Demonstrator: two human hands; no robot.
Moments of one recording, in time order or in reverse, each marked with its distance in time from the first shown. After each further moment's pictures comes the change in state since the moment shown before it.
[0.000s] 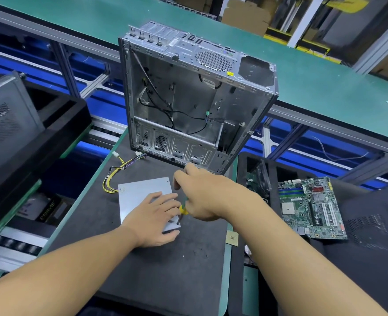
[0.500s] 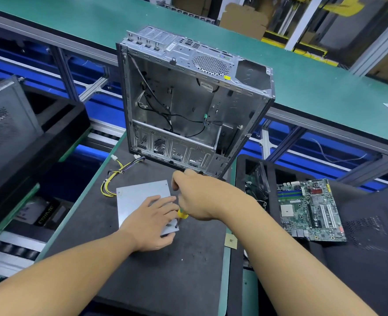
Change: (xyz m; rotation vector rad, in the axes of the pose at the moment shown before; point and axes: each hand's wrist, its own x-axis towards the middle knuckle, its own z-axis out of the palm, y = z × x) left_hand 0.001 -0.001 0.001 0.011 -0.013 0.002; right_hand 0.005 0.002 -0.001 0.159 -0.011 0.024
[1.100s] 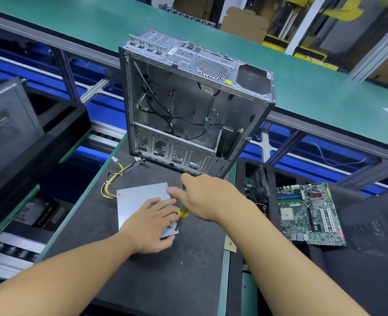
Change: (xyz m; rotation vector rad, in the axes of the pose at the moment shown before) left_hand -0.001 0.000 0.000 0.022 -0.026 0.001; right_hand -0.002 0.003 0.002 -0.099 0.094 0.068
